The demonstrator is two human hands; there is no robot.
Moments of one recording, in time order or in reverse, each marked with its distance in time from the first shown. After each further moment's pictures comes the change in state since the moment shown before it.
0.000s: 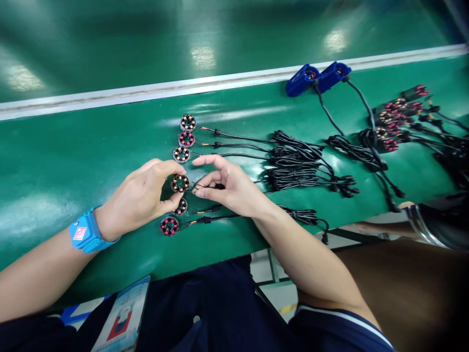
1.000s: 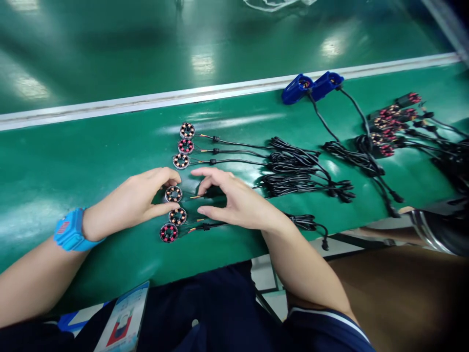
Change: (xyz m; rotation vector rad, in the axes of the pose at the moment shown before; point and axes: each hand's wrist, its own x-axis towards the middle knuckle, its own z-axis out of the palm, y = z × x) left_hand 0.004 -0.010 -0.017 -0.096 -0.251 -0.030; right_hand -0.016 -0.015 -0.010 -0.602 -0.057 -0.233
